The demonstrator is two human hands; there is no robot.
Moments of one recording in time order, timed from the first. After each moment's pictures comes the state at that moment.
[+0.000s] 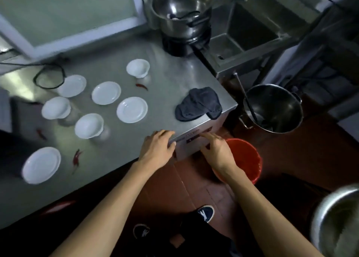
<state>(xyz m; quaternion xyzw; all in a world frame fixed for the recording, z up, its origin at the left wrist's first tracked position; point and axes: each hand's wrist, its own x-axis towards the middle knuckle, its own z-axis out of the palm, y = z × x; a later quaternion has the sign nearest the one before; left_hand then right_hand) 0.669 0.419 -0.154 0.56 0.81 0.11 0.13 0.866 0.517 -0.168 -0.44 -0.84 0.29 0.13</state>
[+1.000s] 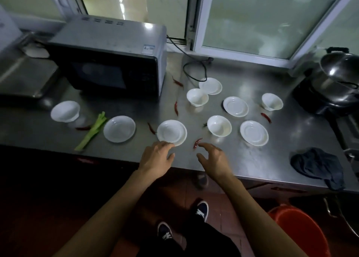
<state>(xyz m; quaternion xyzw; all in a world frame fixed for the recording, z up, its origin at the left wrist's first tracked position) 0.431 0.063 -0.147 0.33 0.92 0.19 0.08 0.536 0.259 -0.144 -0.18 -0.93 0.31 0.05</state>
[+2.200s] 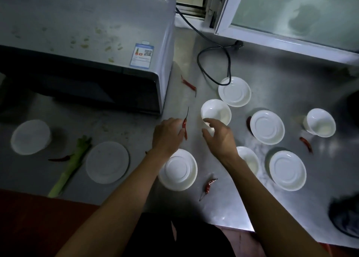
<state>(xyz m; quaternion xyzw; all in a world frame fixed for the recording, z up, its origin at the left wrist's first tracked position) 0.195 0.202 -0.199 0.22 0.93 0.24 0.14 0.282 0.361 -0.181 -0.23 -0.91 0.34 0.02</state>
